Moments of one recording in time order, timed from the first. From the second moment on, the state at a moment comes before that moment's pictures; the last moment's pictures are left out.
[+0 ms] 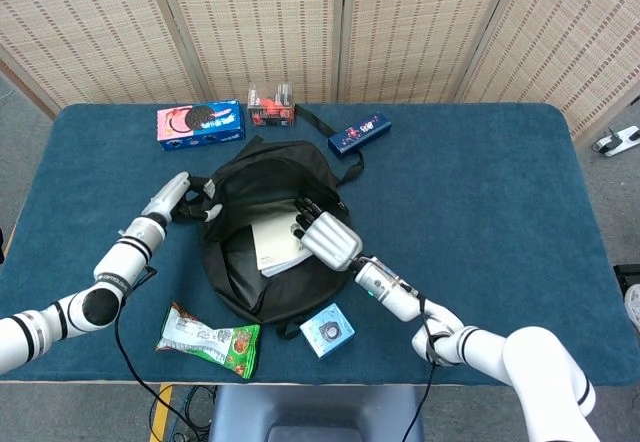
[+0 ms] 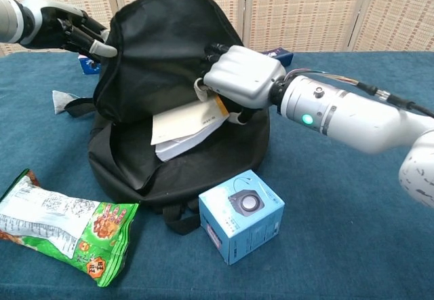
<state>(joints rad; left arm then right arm) -0.96 -1.22 -0.29 -1.47 0.51 0.56 -0.17 0.97 -1.84 0.13 -0.92 -1.57 0.99 -0.42</state>
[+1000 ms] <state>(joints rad) -0.88 -1.16 -0.31 -1.58 0.66 0.57 -0.24 0.64 -1.38 0.07 -1.36 -1.58 1.32 -0.36</state>
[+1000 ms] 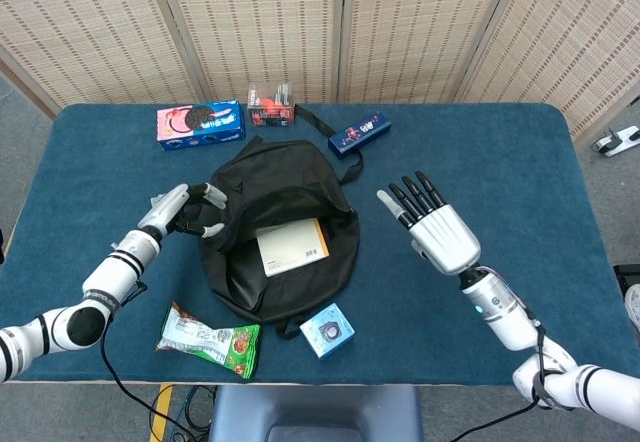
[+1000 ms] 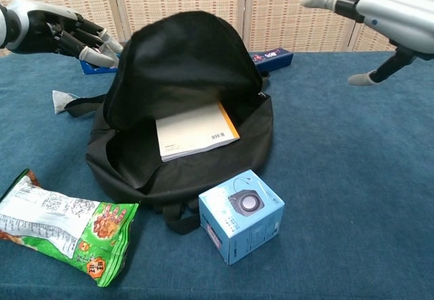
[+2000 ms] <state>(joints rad) -0.59 -1.13 -0.21 -1.61 0.94 1.07 -0.12 0.35 -1.04 0.04 -1.47 -1.48 1.41 0.17</state>
